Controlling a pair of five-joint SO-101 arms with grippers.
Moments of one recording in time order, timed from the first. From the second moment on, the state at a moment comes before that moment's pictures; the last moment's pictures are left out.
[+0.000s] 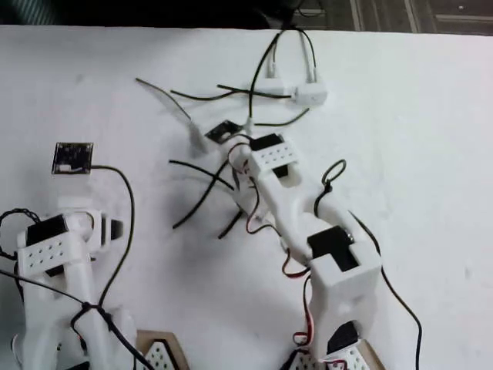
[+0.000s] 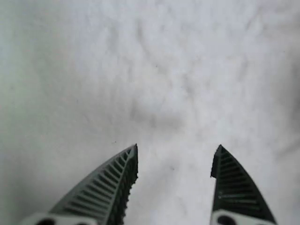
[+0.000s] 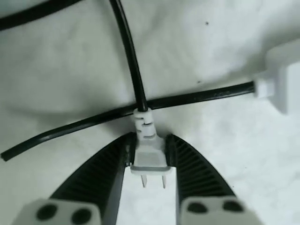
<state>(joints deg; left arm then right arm) -28.4 -38.0 62.5 54.5 -19.7 -24.8 22.0 7.8 70.4 21.8</state>
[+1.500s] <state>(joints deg) -28.4 -38.0 62.5 54.5 -19.7 -26.1 22.3 2.5 71.7 17.5</state>
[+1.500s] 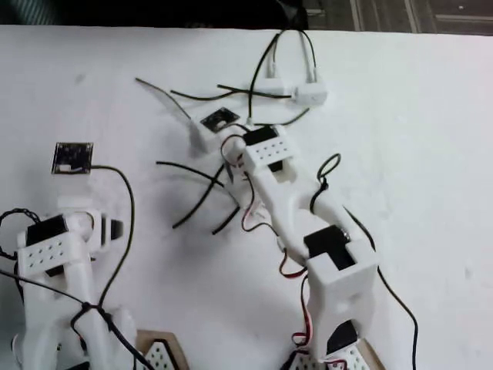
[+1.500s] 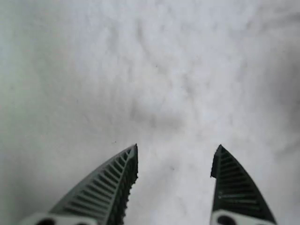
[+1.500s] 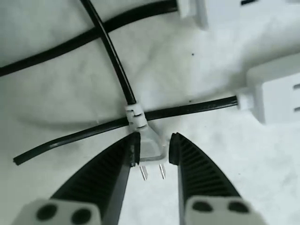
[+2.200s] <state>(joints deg) -28.4 -38.0 62.5 54.5 -19.7 -29.1 27.4 0.9 71.8 17.5</state>
